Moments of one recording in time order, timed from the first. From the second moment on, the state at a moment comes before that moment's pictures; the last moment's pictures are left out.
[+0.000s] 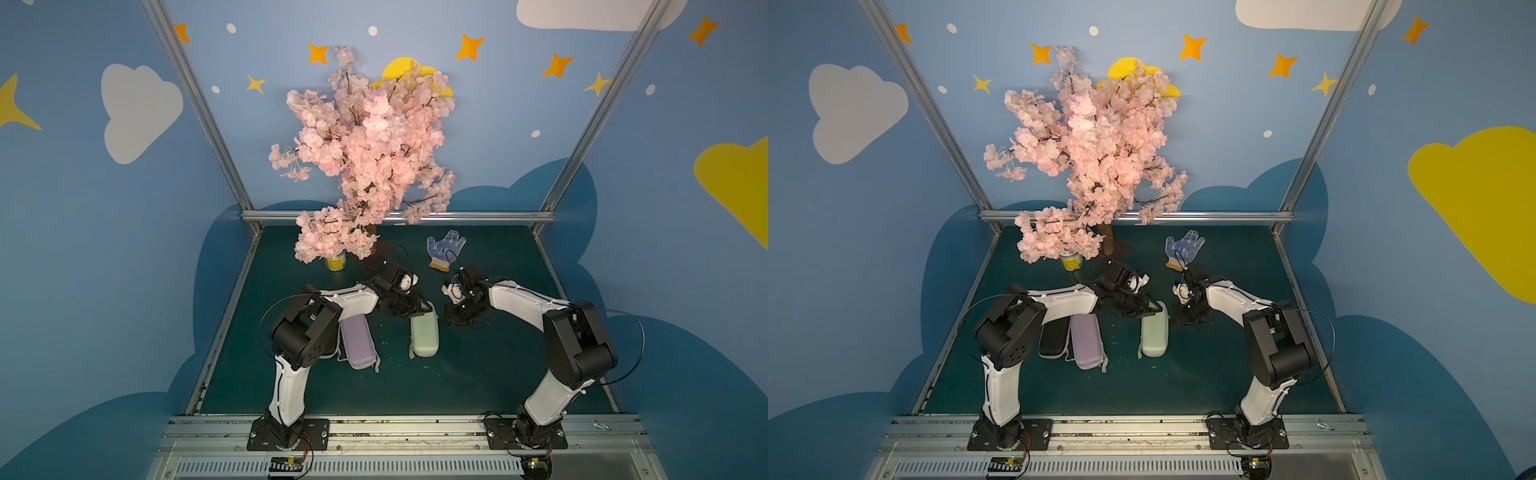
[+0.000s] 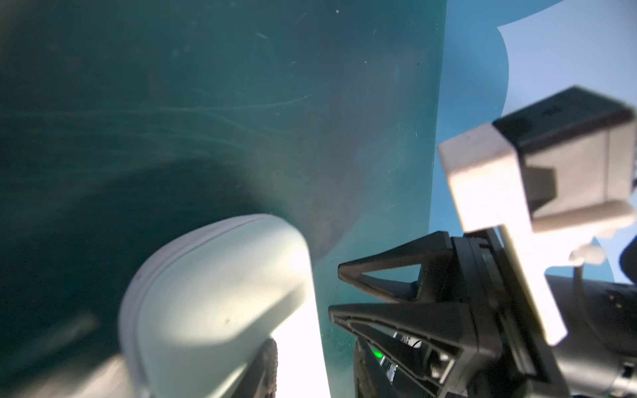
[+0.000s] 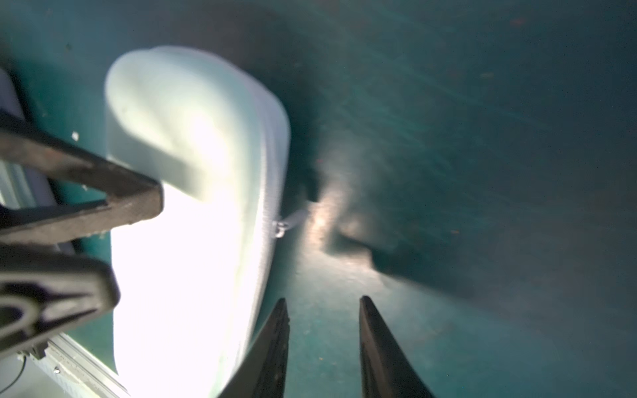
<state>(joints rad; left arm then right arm) -0.62 2.00 1.24 -0.11 0.64 -0.78 0.45 1.73 1.06 -0.69 -0.32 0.14</state>
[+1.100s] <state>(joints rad) -0.57 1.96 0.94 0.18 0.79 -0.87 0.36 1.81 0.87 -0.27 -0.90 0.51</state>
